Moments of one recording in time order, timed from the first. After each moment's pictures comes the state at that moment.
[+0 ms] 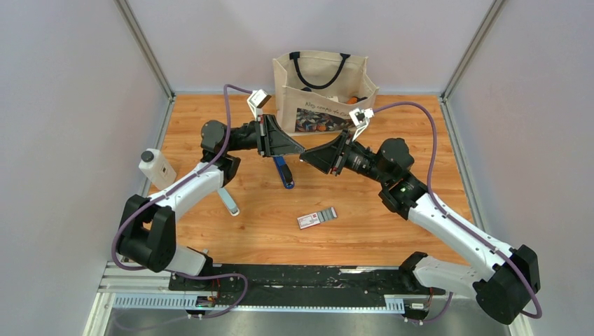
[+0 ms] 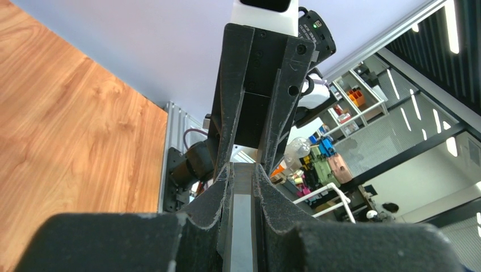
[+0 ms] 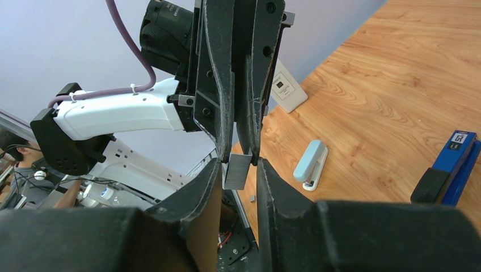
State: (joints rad) left arm -0.42 1.43 0.92 1.03 1.13 -1.37; right arm 0.67 1.08 0.87 0.35 -0.47 0.76
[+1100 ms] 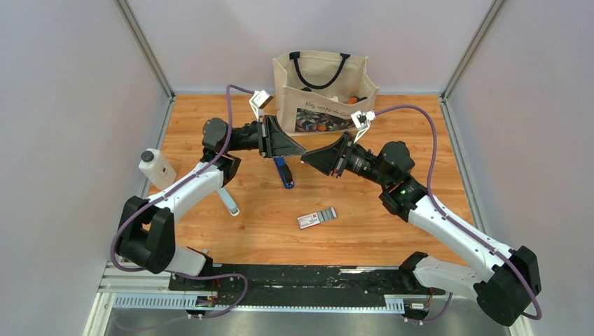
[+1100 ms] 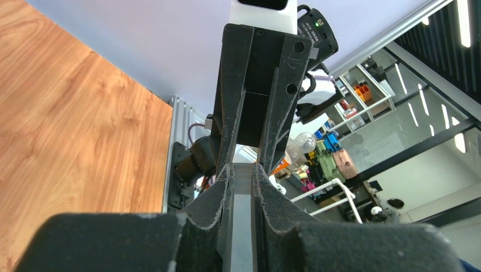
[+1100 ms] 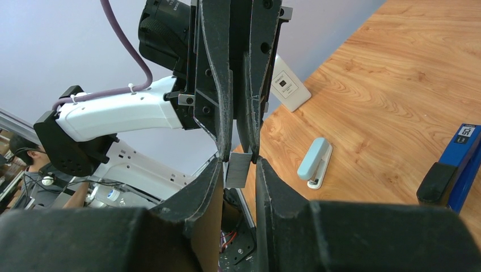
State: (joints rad) left arm -0.42 1.42 0.94 0.94 1.14 -1.29; right arm 0.67 1.07 0.83 0.39 -0.47 0.79
